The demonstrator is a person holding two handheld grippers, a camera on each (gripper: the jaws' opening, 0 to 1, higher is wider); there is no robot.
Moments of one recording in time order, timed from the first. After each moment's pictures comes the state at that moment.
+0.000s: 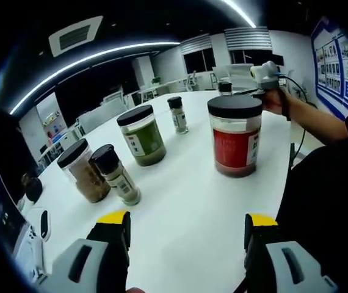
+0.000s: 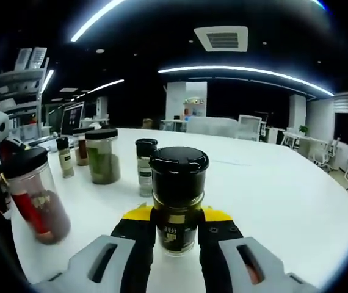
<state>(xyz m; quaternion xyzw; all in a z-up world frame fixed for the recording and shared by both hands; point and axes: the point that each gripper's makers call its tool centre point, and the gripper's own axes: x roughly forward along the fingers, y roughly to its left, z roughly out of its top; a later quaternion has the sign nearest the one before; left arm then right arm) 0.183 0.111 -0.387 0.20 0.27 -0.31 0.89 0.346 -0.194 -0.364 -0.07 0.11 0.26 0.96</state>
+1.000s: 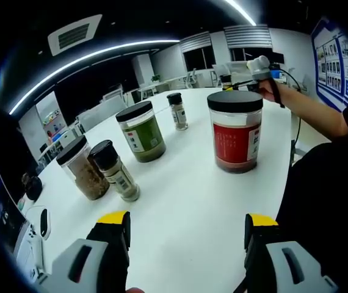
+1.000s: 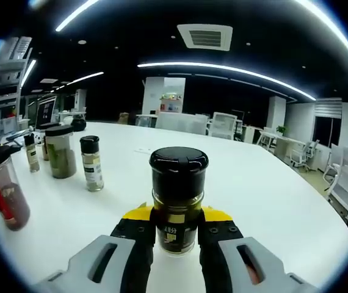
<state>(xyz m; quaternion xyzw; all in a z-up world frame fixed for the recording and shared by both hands) 0.183 0.114 -0.393 0.21 0.28 -0.31 0.89 0.385 -0.267 -0.360 -0.09 0.13 0.18 0.97</state>
